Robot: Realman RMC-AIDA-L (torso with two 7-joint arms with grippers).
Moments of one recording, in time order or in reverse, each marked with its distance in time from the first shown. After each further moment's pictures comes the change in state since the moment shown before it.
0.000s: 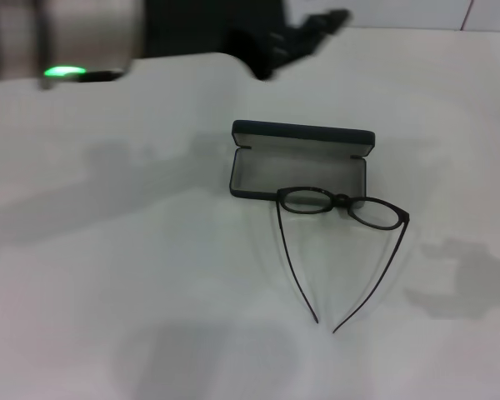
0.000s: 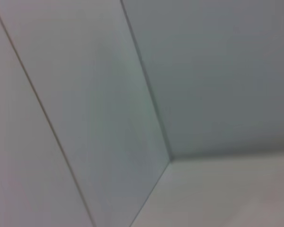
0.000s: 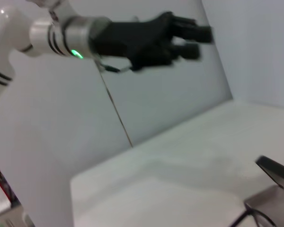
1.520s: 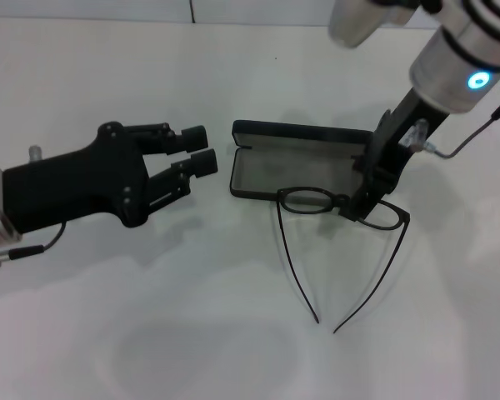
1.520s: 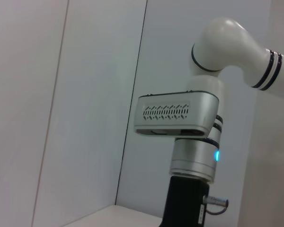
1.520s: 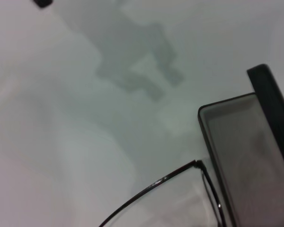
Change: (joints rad) left arm -0.005 0.017 -0.459 -1.037 -0.394 0.527 0.676; right arm 0.824 0.042 -0.625 0.168 -0.663 0.357 0.631
